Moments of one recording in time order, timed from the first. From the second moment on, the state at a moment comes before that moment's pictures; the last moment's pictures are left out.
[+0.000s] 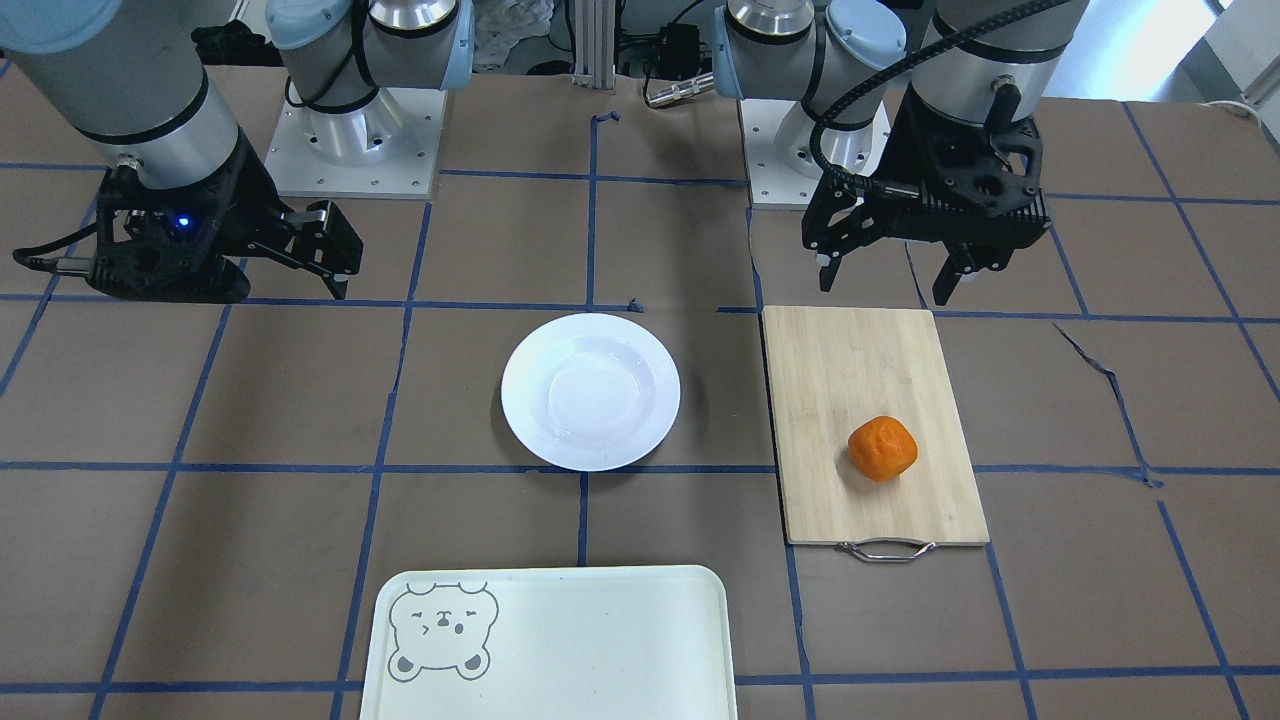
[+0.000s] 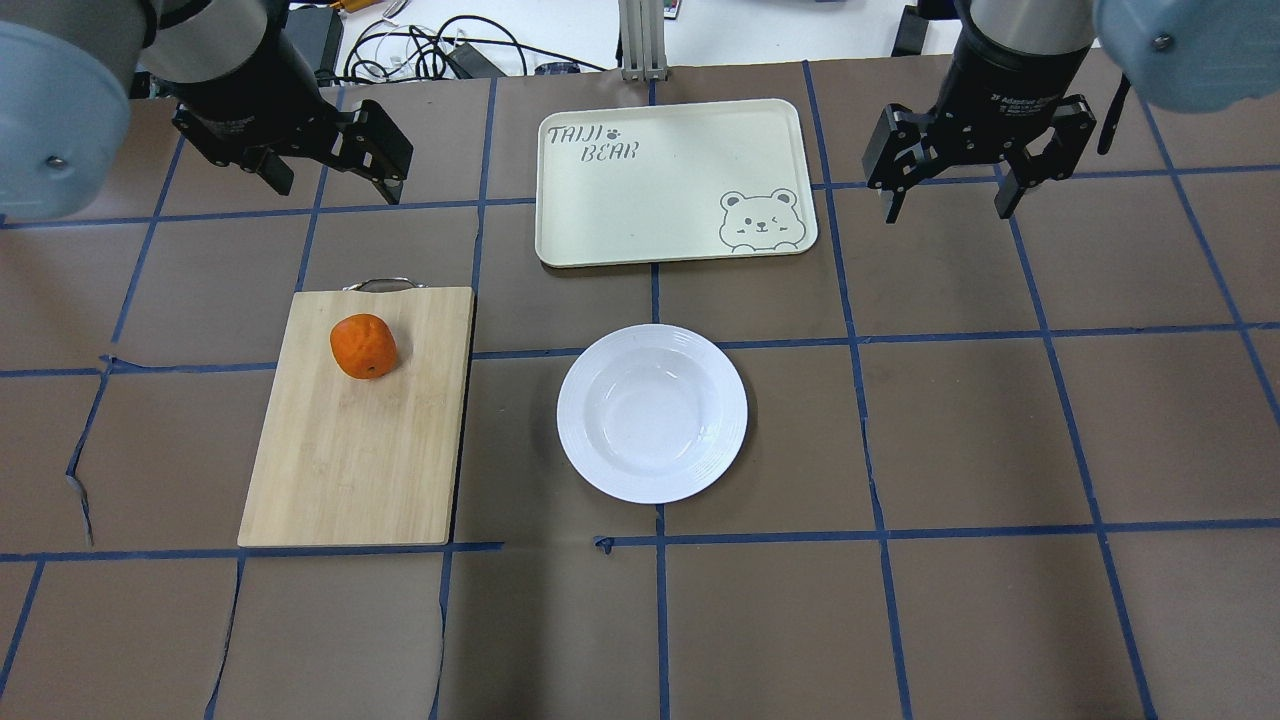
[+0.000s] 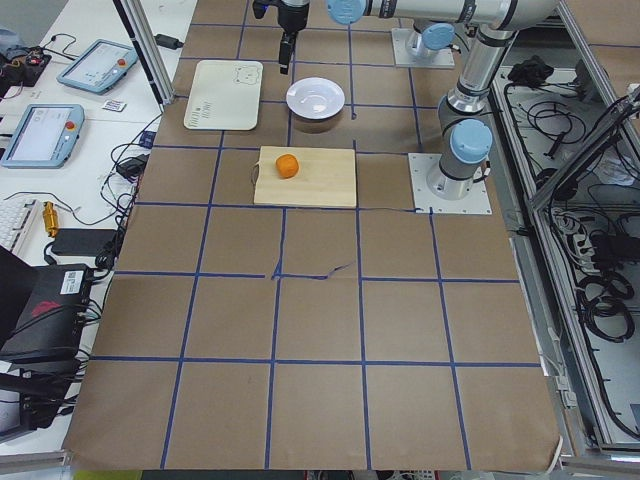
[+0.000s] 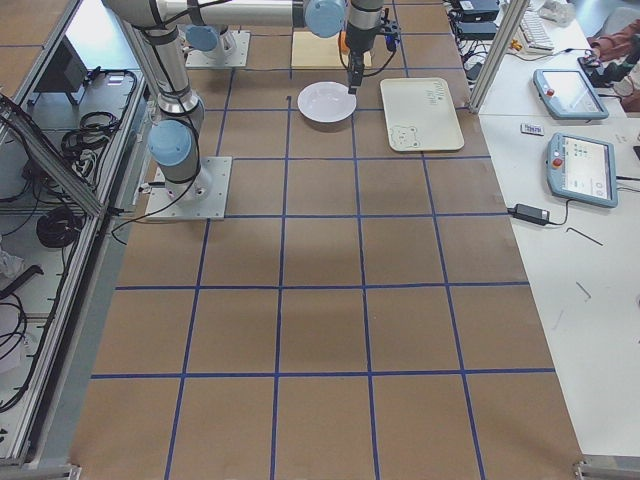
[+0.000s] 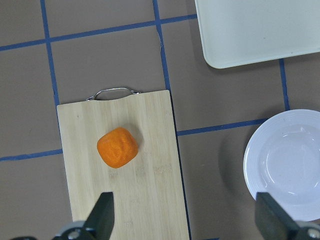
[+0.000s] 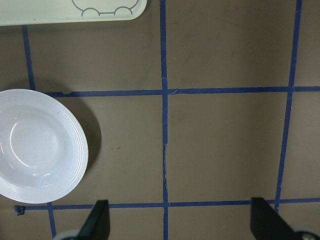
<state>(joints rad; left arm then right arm) -1.58 -1.59 -1.52 -1.48 1.61 0.12 1.56 -1.47 1.48 -1.50 -1.58 0.00</state>
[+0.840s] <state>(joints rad) -1.58 -1.59 -1.53 -1.48 1.62 0.13 1.56 -1.47 1.48 -1.50 -1.58 -0.01</state>
